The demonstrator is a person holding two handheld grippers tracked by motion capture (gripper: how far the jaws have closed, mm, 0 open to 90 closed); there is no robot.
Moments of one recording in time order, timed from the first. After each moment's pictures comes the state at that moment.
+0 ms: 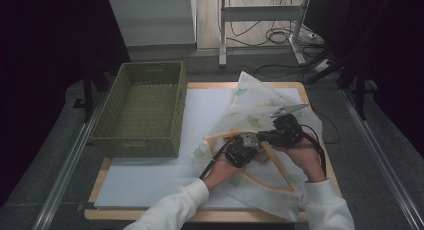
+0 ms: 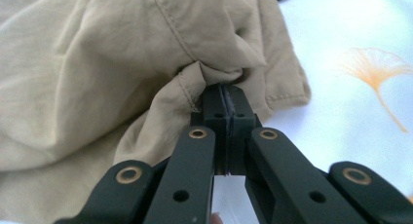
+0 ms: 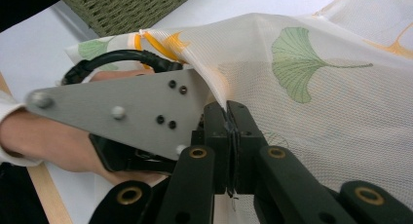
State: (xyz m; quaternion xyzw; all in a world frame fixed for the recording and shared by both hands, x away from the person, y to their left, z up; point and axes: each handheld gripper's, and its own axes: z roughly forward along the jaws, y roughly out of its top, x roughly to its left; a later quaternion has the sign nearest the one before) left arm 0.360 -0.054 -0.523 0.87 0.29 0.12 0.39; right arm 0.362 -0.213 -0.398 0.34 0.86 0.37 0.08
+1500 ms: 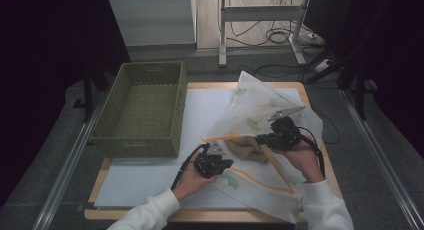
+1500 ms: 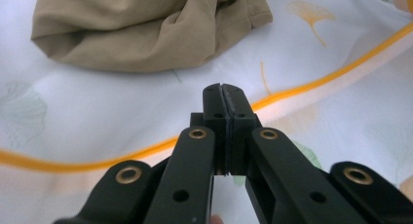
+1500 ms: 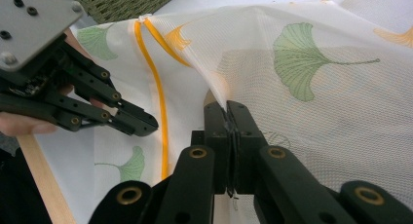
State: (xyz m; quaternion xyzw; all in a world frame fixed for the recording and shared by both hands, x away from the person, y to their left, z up) left arm 0.316 0.035 -0.513 0.86 0.30 0.07 0.41; right arm 0.361 -0.210 -0.407 0.34 0.87 0.36 0.08
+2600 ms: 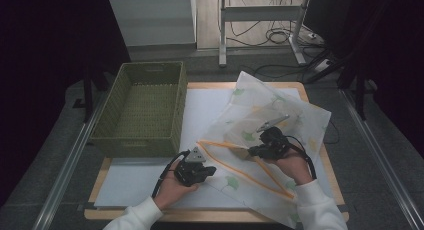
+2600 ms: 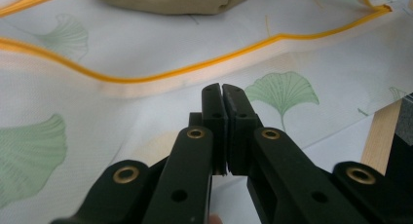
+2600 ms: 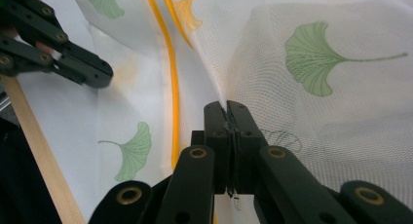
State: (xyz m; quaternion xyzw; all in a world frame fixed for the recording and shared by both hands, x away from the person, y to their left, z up) left arm 0.287 0.085 -0.514 0.85 0.32 0.06 0.41; right arm 0.357 -0.191 -0.443 0.33 0.89 0.31 0.04
